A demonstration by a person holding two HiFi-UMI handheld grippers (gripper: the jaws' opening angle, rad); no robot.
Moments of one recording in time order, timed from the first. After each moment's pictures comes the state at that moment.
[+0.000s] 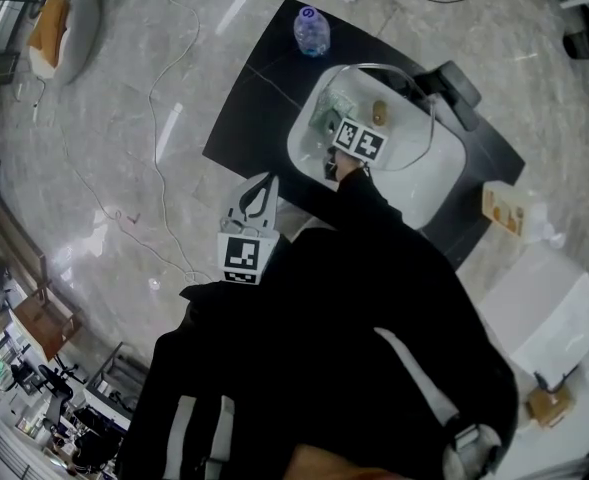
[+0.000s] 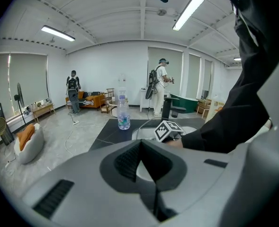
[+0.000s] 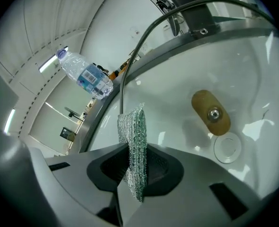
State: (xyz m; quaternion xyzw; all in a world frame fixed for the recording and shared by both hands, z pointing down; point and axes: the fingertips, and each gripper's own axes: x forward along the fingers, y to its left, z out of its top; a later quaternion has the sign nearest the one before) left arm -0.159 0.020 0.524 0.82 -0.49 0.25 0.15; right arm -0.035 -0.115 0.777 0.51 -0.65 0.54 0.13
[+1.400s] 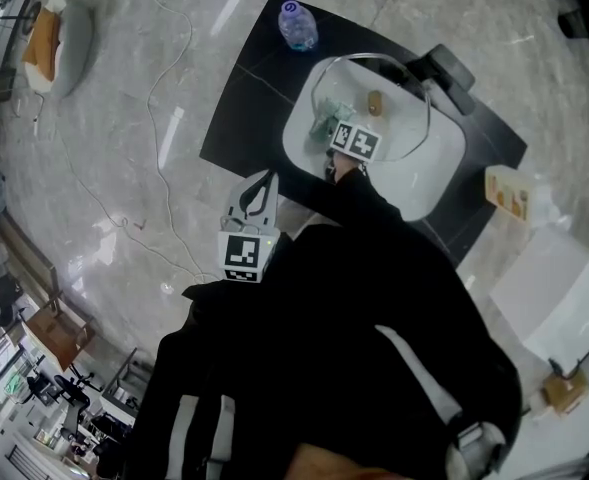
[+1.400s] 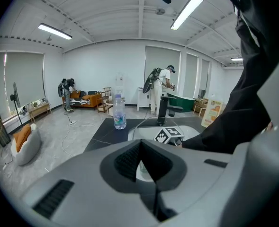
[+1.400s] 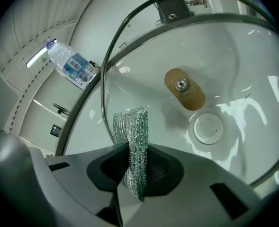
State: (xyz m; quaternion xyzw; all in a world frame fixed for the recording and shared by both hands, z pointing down) left arm -0.150 0.021 0.528 0.83 -0.47 0.26 0.15; right arm -0.015 -0.075 0.809 0.54 -0.60 0.56 0.19
